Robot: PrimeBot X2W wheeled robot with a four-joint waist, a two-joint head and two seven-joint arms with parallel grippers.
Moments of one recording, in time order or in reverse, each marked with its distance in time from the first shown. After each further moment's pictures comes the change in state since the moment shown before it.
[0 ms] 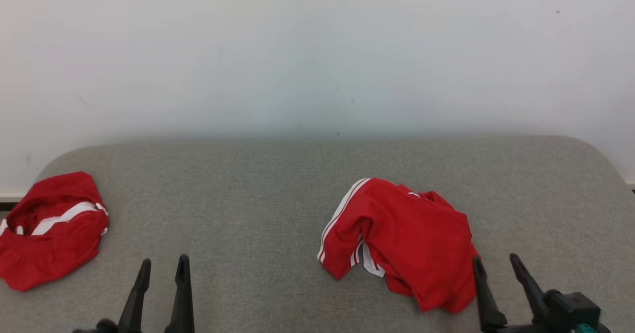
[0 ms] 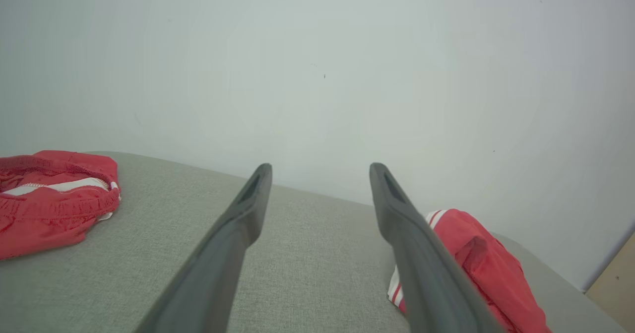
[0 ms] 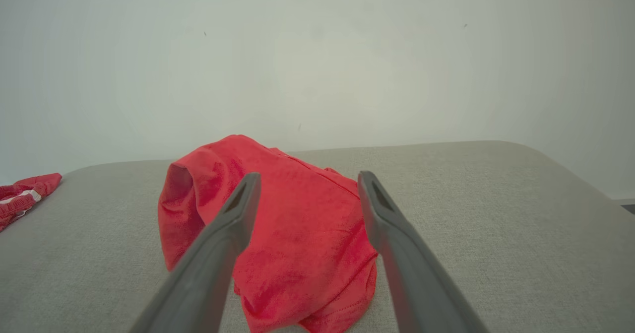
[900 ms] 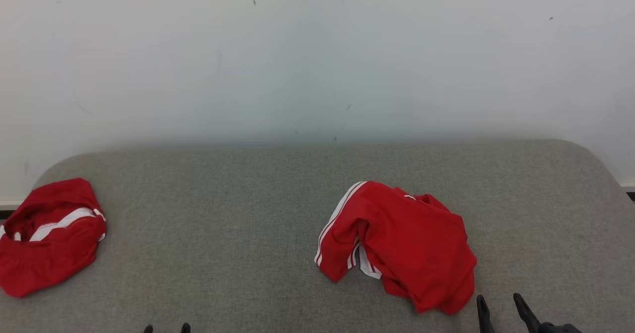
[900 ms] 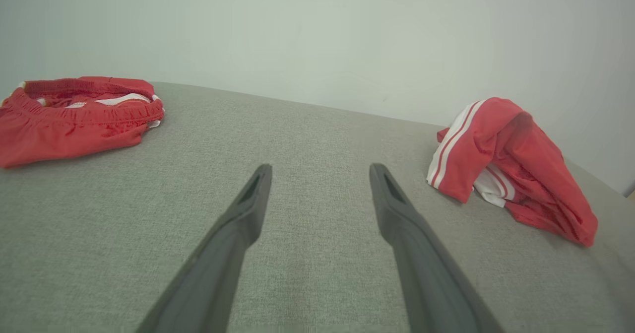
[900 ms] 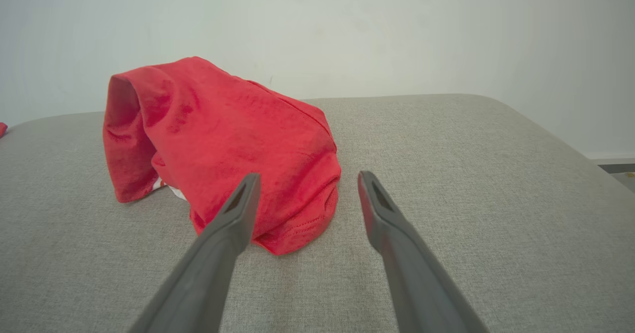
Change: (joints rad) left arm 0.146 0.063 -0.004 0.102 0.075 -0.028 0.000; right arm 0.041 0.000 -0.040 0.189 -0.067 0.000 -0.093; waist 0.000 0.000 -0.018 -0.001
